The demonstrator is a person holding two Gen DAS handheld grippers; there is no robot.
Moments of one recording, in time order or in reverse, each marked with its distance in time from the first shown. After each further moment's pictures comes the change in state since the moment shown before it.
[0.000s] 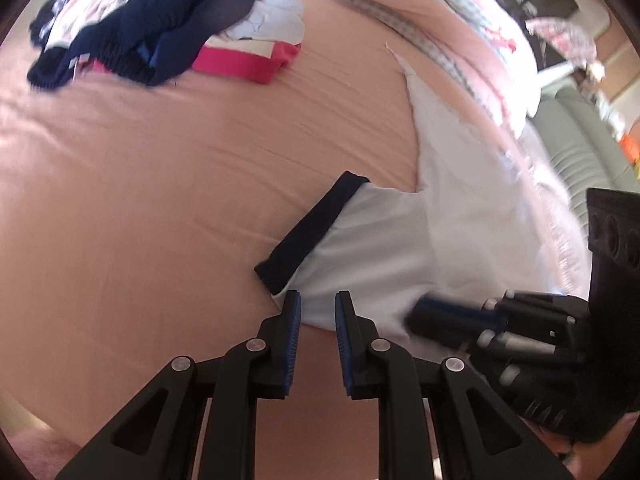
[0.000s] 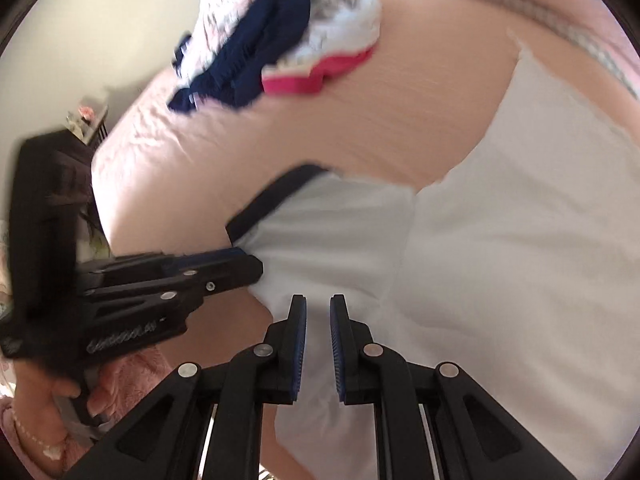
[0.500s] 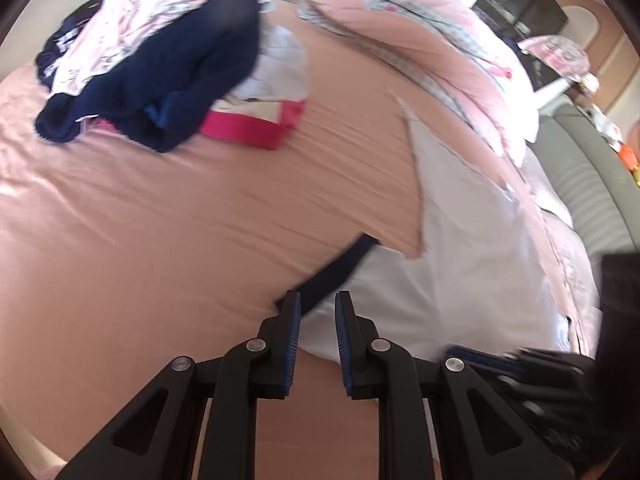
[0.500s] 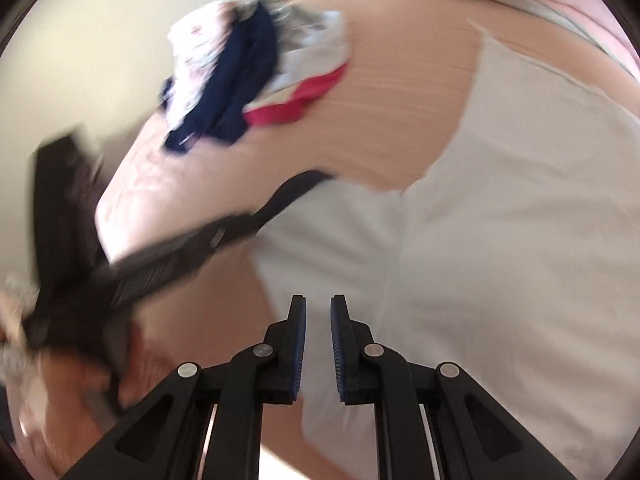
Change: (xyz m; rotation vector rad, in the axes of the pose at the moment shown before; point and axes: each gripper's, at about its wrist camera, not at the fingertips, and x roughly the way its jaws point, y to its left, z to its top) left arm -0.024 0.004 0.008 -0.001 -0.114 -0.052; right arm -0.021 -0.022 -0.003 0.231 -0.094 0.063
